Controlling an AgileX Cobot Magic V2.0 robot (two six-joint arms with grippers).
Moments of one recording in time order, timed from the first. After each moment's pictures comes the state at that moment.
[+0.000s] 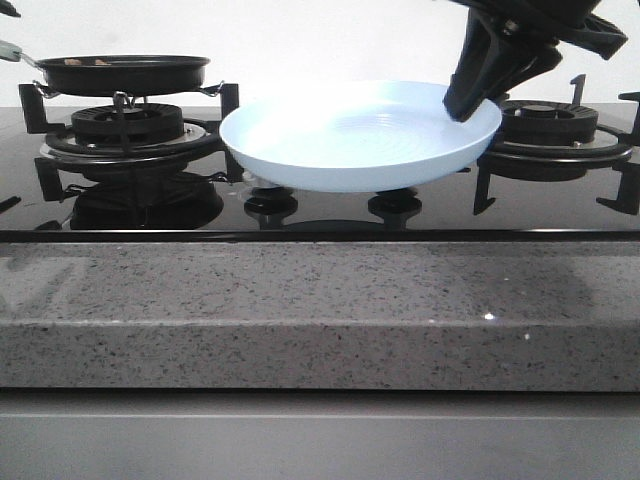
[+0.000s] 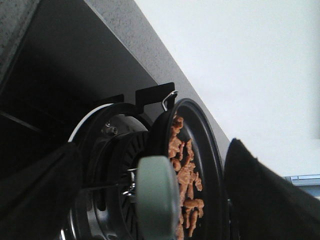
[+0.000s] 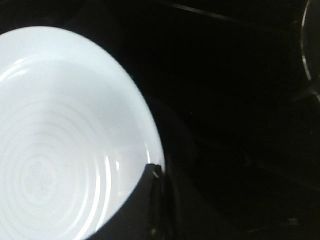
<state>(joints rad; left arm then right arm) 0.37 1.94 -1.45 -1.49 0.99 0.66 0.25 1.61 -1.32 0.42 0.78 -0.23</state>
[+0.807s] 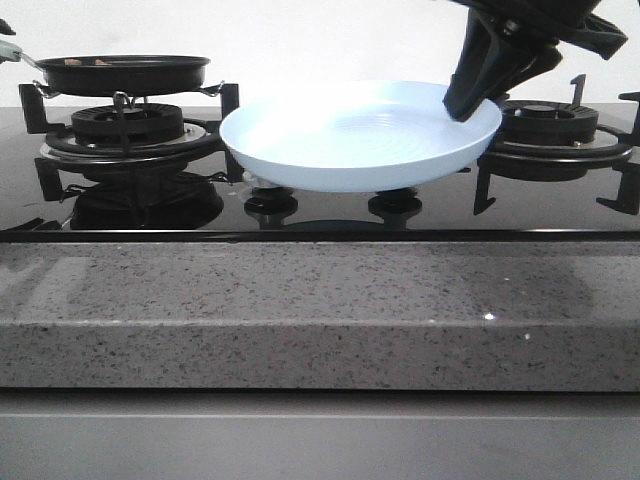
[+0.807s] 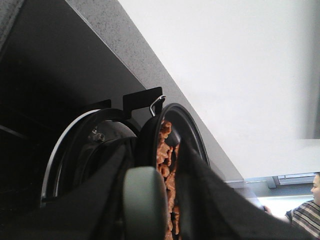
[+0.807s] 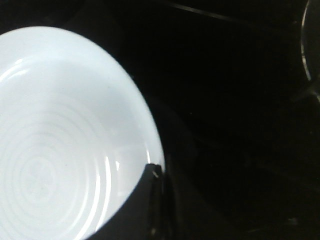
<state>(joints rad) 0.37 1.95 -1.46 -1.55 1.01 0.70 0.25 1.61 -1.32 0.42 0.78 -0.23</state>
